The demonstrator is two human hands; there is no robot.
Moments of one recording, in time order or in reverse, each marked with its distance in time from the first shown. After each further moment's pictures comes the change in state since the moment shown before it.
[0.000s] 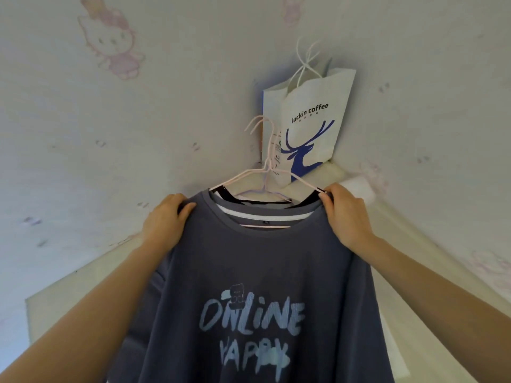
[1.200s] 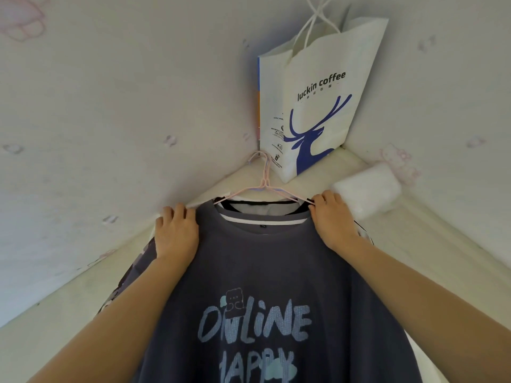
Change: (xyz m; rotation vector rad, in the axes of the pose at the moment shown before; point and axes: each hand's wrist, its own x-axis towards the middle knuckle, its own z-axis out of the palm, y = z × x) left_hand 0.044 -0.020 0.110 0.508 0.004 0.085; right_hand 0.051 0.057 0.130 -0.360 -0.167 -0.034
